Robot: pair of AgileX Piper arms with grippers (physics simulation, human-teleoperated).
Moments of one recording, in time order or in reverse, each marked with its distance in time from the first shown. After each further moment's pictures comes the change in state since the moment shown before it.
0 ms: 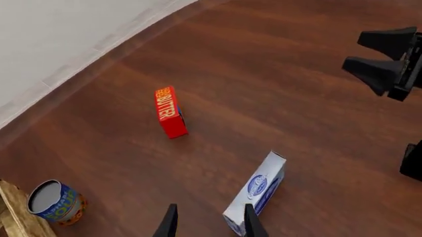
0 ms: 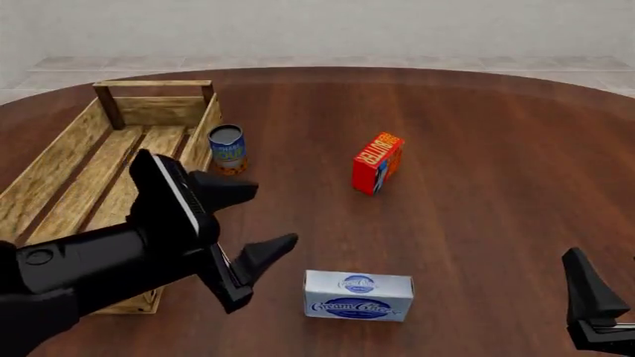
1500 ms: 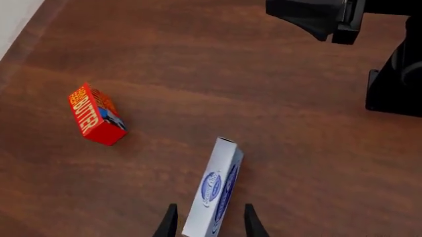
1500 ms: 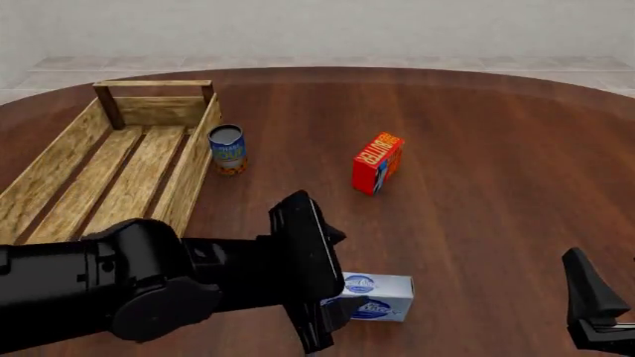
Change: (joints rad) left arm -0.186 0.359 -0.203 0.137 0.160; right arm -0.004 0.003 0.001 0.000 0.011
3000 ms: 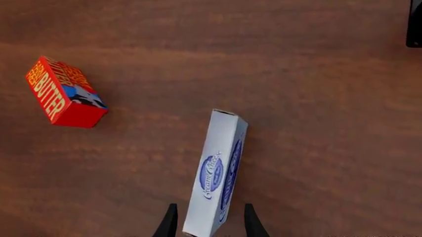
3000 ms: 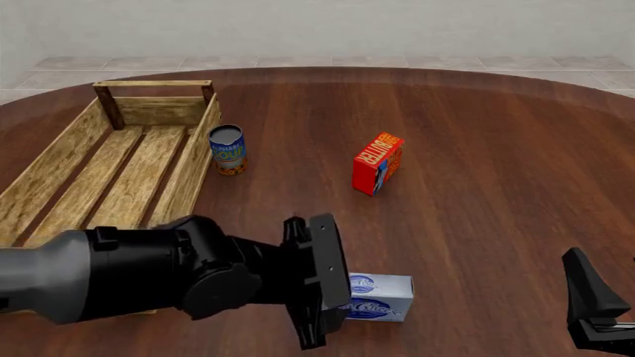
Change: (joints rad) left arm 0.059 0.179 -0.045 0.078 0.152; right arm -0.001 0.002 0.000 0.000 0.002
